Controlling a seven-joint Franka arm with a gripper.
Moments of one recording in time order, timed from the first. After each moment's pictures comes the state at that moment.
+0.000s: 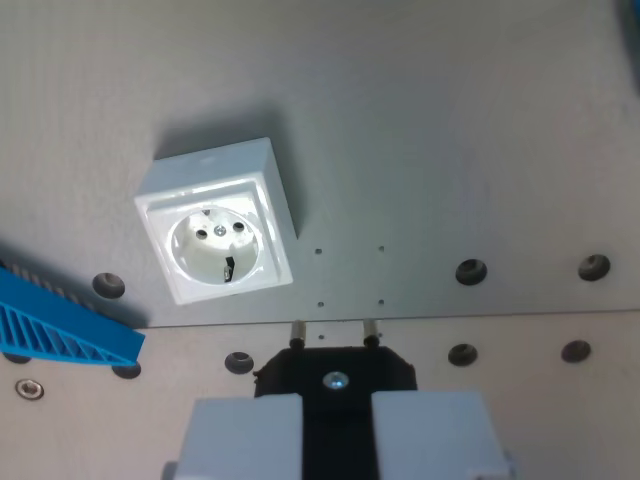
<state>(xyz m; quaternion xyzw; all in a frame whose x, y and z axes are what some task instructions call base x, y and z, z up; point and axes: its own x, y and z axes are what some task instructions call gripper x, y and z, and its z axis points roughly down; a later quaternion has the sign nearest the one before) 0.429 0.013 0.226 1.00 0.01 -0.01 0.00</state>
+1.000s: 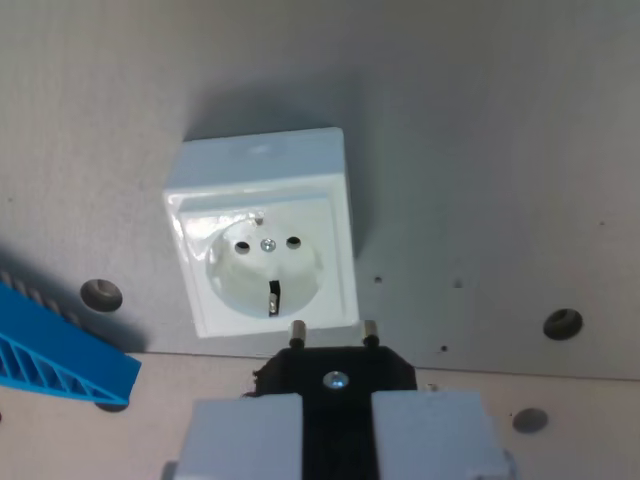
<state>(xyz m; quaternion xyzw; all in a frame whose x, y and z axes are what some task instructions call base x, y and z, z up) 0.404 0.045 0.154 1.00 0.06 -0.02 0.00</state>
